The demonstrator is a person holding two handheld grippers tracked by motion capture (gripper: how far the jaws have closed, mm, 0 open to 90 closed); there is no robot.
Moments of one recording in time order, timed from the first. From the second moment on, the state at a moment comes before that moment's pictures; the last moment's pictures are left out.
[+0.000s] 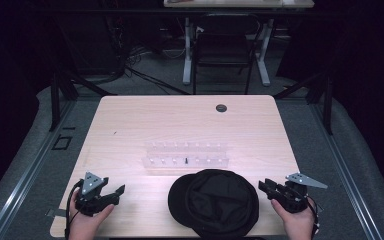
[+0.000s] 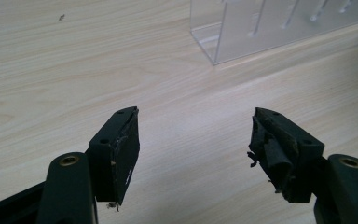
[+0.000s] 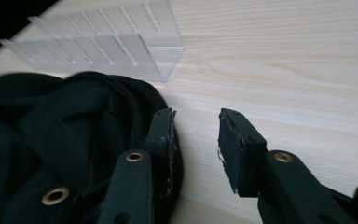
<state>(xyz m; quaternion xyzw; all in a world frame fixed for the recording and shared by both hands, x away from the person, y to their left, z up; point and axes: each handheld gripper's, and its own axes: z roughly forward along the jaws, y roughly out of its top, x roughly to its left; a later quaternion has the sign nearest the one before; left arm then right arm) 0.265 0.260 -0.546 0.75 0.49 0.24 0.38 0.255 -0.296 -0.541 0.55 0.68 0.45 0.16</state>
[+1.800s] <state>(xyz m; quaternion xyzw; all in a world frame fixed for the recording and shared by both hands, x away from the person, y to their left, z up) 0.276 0.233 -0.554 0.79 0.43 0.20 0.38 0.288 -0.270 -0.511 0.55 0.79 0.27 0.04</state>
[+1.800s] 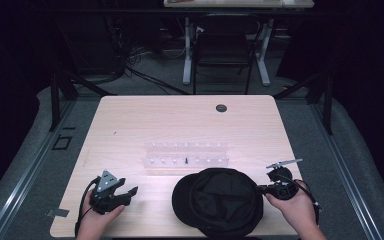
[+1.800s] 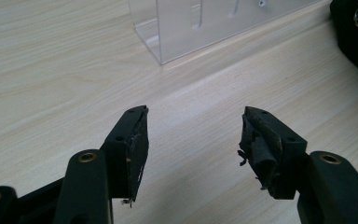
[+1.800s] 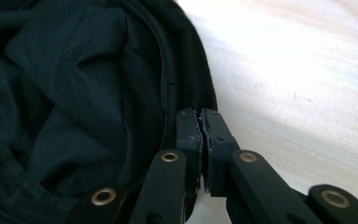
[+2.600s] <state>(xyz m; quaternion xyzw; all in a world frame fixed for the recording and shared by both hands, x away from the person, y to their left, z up) 0.277 0.232 -0.555 0.79 0.43 0.19 0.39 0.327 -0.255 -0.502 0.56 0.81 0.16 -0.02</state>
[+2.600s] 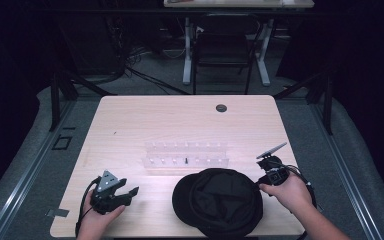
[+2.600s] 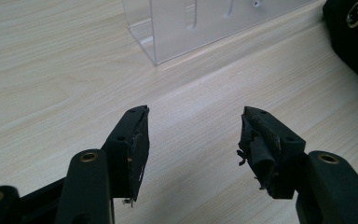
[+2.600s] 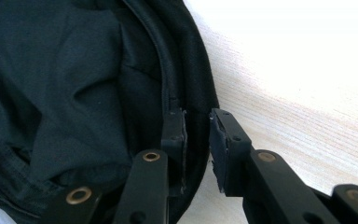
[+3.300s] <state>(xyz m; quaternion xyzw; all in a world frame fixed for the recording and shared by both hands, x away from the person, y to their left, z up) 0.278 0.231 -0.557 0.80 0.43 0.19 0.38 0.348 -0.256 -0.519 0.58 0.80 0.11 -0.08</state>
